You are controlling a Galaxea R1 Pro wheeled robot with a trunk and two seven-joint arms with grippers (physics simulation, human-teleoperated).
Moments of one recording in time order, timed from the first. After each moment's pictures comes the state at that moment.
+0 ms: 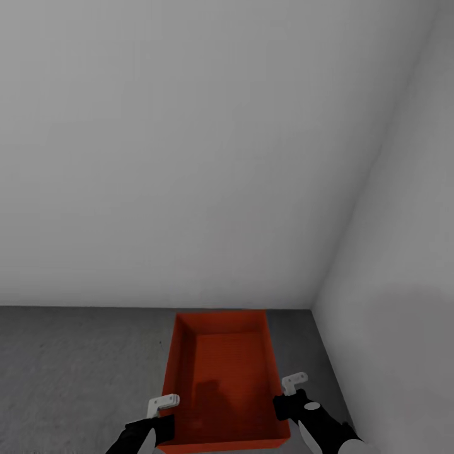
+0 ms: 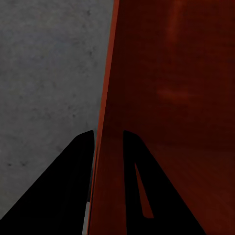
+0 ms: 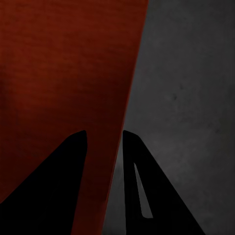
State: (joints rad) left arm -0.36 -0.08 0.01 -0.57 0.17 0.36 0.12; right arm -0.56 0.05 0.07 -0.24 0.15 0.03 0.08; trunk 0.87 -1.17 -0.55
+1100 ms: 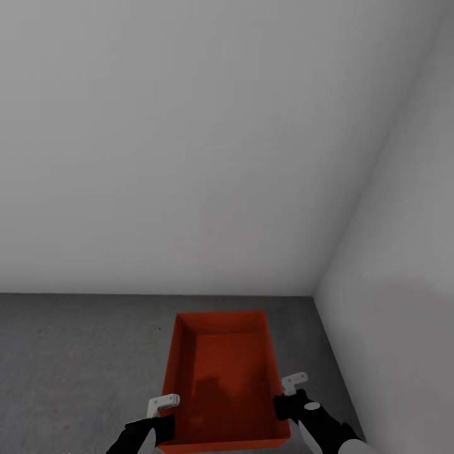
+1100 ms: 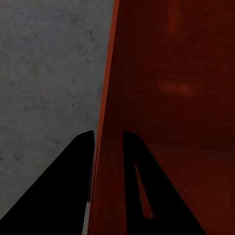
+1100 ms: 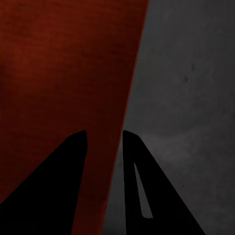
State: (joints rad) left arm -0.36 -0.08 0.01 -0.57 0.17 0.36 0.12; right arm -0.56 0.05 0.07 -0.24 0.15 0.03 0.08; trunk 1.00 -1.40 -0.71
